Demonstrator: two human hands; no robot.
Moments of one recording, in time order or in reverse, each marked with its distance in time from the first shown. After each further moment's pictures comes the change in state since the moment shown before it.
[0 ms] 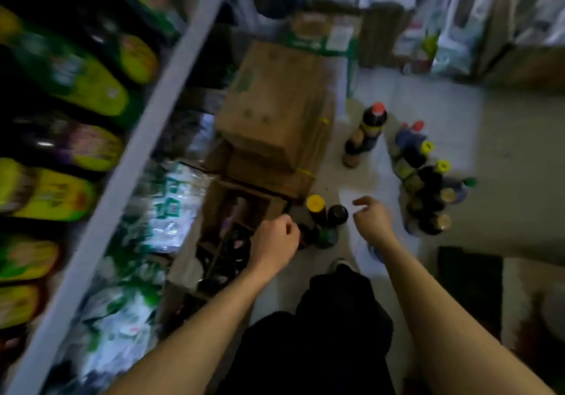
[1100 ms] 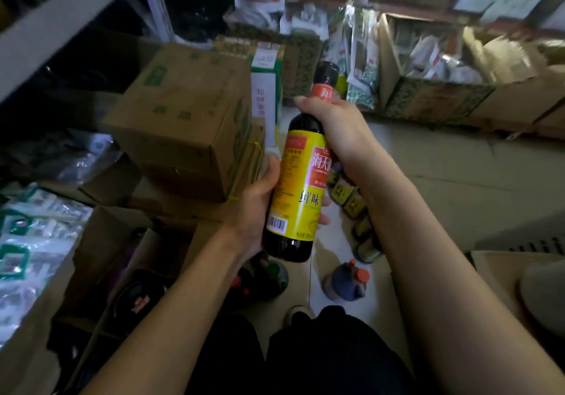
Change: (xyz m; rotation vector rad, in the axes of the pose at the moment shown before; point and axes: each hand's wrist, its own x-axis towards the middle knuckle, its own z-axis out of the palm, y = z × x) left_hand 0.086 0.020 0.067 -1.347 -0.873 0.385; right_hand 0.020 -0.082 -0.037 0.385 0.219 -0.534
